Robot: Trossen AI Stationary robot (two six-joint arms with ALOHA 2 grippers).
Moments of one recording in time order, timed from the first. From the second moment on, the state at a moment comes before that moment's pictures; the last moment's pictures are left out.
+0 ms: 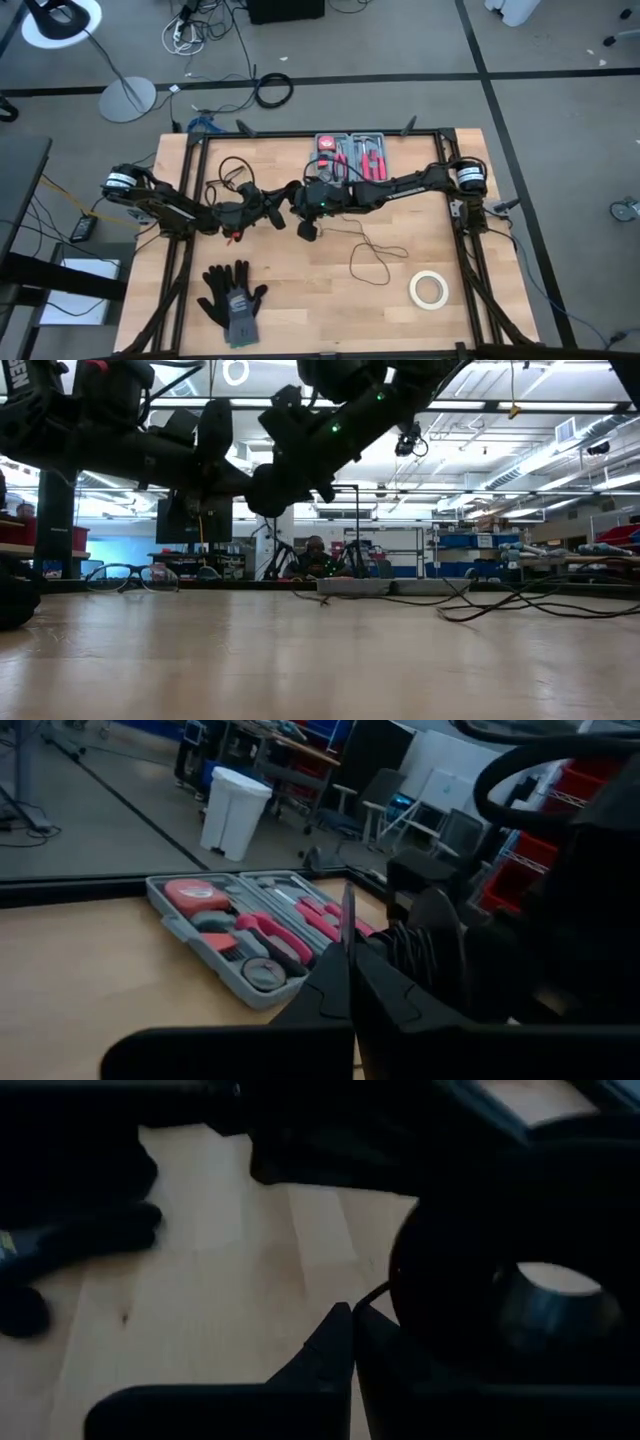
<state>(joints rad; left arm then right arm) -0.11 1.49 0.27 1.20 -0.76 -0.46 0.01 1.96 1.36 0.00 0.12 0.15</state>
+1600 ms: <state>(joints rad) -0.10 1.44 0.18 1.56 -0.72 -0.37 0.14 0.79 0.66 -0.72 0.25 0.71</state>
